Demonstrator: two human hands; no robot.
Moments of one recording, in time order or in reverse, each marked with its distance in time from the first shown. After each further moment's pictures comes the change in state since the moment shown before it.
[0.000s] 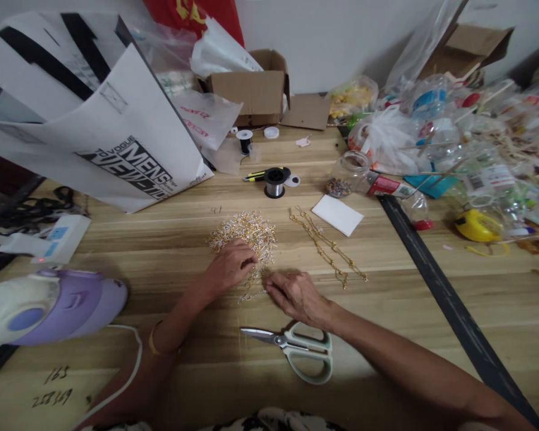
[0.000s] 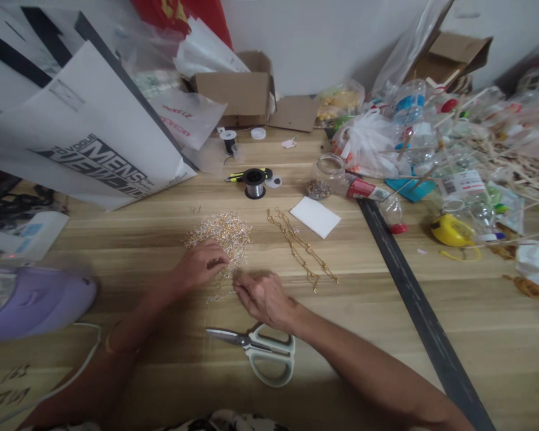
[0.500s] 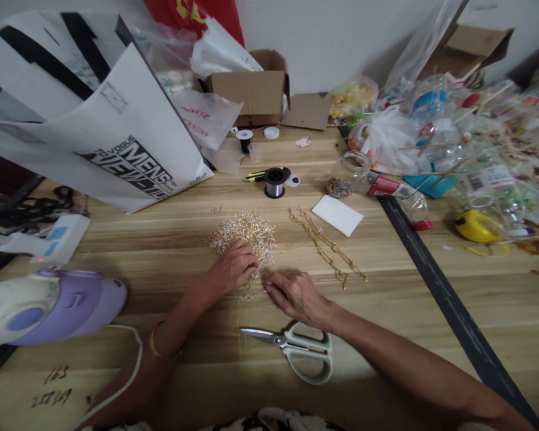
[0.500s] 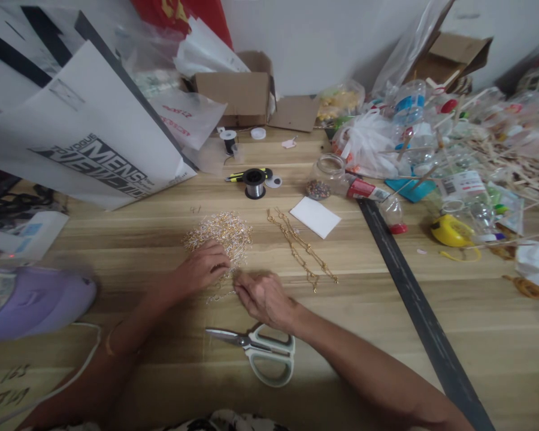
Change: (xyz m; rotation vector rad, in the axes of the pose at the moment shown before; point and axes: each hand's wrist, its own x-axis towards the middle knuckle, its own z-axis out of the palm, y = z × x) left_hand 0.000 0.007 -0.002 0.126 -0.126 0.063; right_hand 0.000 0.001 0.001 0.006 0.009 -0.013
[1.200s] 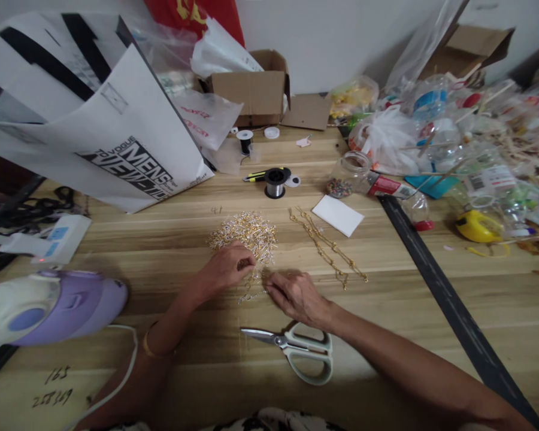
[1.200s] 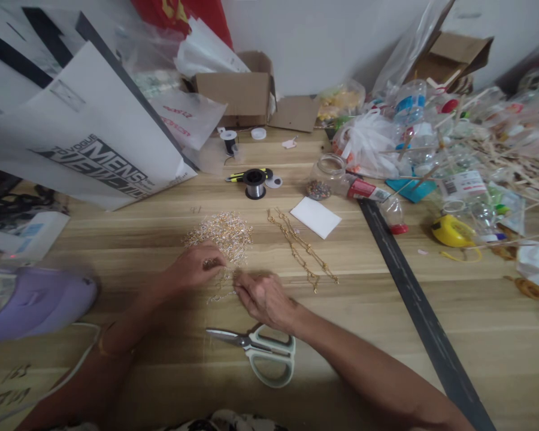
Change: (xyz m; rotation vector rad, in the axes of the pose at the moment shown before) left_hand -0.003 0.001 -0.016 -0.255 0.026 -0.183; right_hand 0.000 -0.001 -0.002 0.025 -0.006 0.009
